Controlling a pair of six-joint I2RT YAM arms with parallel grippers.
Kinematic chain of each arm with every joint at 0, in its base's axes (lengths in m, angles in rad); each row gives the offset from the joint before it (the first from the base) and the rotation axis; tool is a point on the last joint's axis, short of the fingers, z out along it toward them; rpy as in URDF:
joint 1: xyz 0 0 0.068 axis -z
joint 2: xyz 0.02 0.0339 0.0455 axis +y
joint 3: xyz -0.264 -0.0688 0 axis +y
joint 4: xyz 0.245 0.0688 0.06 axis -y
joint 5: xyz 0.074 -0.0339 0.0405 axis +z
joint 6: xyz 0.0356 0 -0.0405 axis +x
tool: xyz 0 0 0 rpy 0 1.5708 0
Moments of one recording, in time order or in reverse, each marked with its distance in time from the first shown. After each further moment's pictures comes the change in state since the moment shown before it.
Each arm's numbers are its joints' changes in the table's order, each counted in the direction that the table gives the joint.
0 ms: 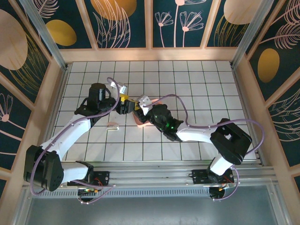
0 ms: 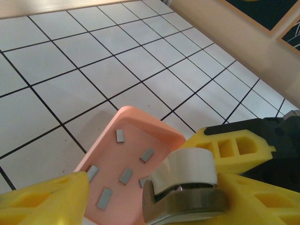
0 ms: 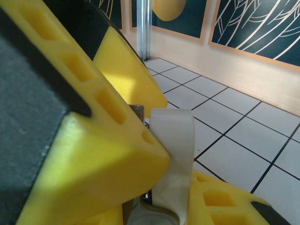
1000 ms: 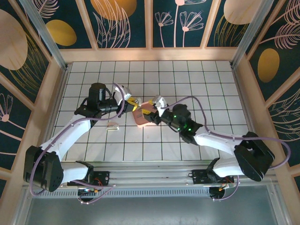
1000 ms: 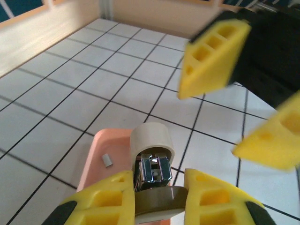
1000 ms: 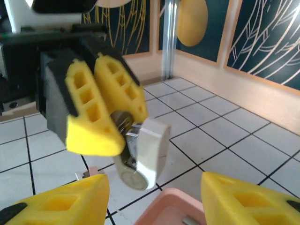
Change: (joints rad) left arm 0.008 0.000 -0.008 -0.010 -0.237 0.432; right arm 0.195 -0.322 0.177 -0.069 0.399 -0.024
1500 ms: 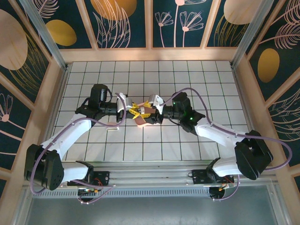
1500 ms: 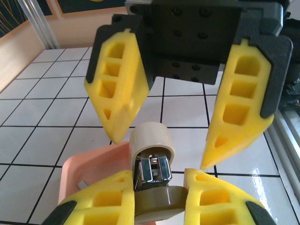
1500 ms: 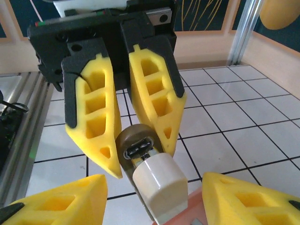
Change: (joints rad) left arm 0.000 0.009 -0.003 -0.090 -0.163 0.302; right arm 0.049 0.065 -0.181 -0.303 0.322 -0.157
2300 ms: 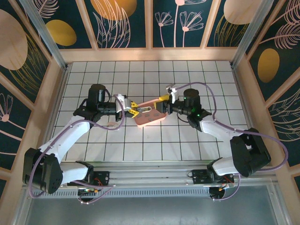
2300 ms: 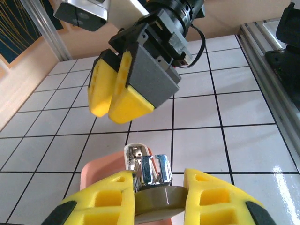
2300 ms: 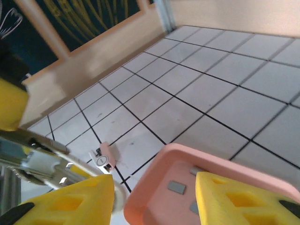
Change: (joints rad) left arm -0.005 -0.043 0.021 0.044 0.022 0.041; right arm 0.213 0.034 0.082 0.094 -0.056 0.494
